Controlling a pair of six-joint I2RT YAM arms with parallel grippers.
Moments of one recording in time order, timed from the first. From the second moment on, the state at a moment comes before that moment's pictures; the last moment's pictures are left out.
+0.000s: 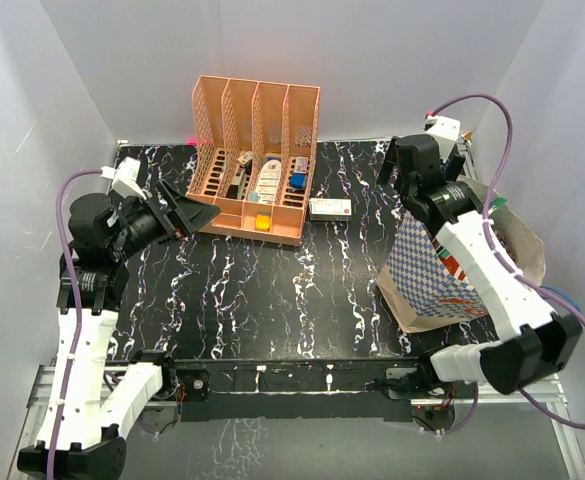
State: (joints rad) left arm -0.05 0.83 1.08 -0.51 0.62 -0.72; right arm 0.38 1.27 1.40 -0.69 0.61 0.42
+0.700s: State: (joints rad) left arm -0.04 0.78 1.10 -0.68 0.56 -0.53; right arm 0.21 1.51 1.48 -0.49 0.64 0.39
